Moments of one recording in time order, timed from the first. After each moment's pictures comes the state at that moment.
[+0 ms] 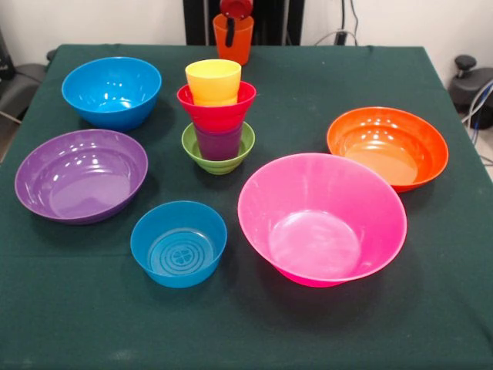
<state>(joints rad) -0.27 -0.50 -0.23 2.29 0.00 -0.15 2.93</state>
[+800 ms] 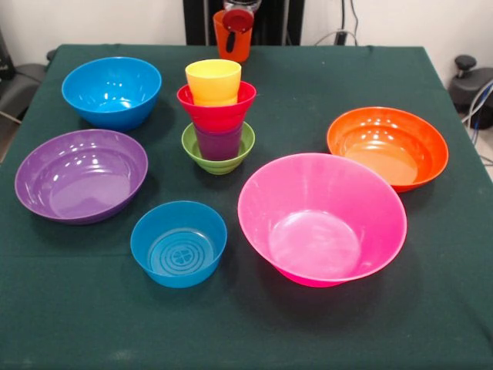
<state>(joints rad) -0.26 -0.44 -0.23 2.23 0.00 -0.15 2.93</state>
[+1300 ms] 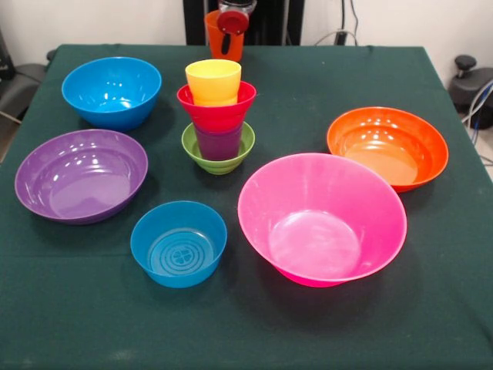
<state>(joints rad) -0.27 -0.44 -0.23 2.23 0.00 -0.15 2.93</state>
